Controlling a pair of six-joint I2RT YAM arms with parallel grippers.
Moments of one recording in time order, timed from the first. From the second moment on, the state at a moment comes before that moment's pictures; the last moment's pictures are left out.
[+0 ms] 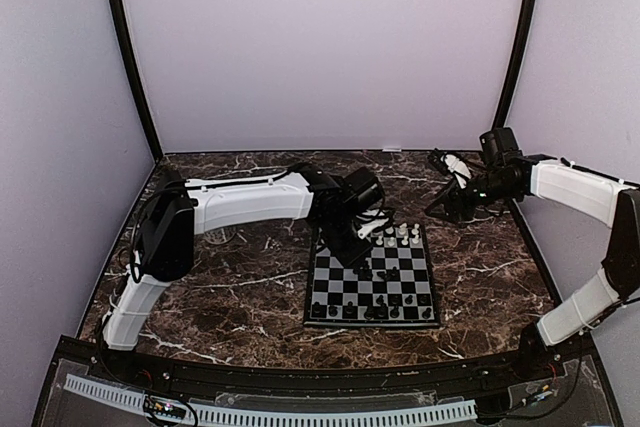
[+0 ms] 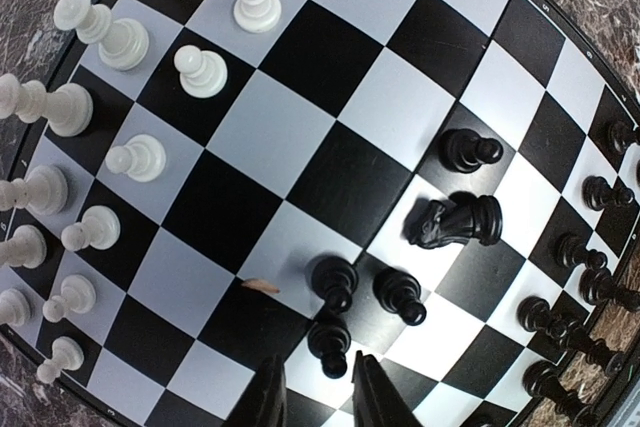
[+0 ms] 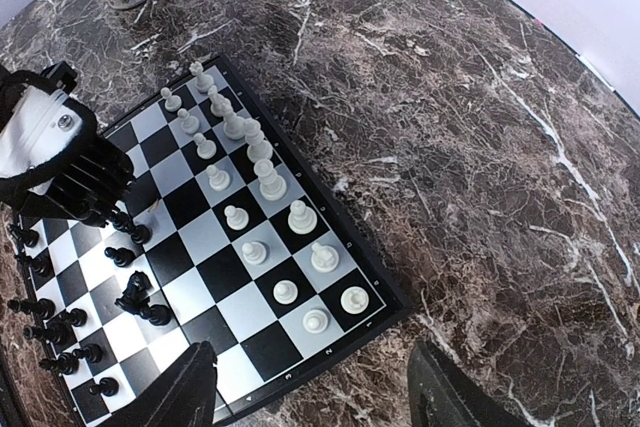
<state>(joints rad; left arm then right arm) -1.02 2.33 2.06 -0.94 0.07 -0.02 0.22 1.44 1.02 -0.50 -0.56 -0.52</state>
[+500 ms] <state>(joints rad) -1.02 2.35 2.06 -0.94 0.07 -0.02 0.22 1.44 1.02 -0.50 -0.57 -0.52</state>
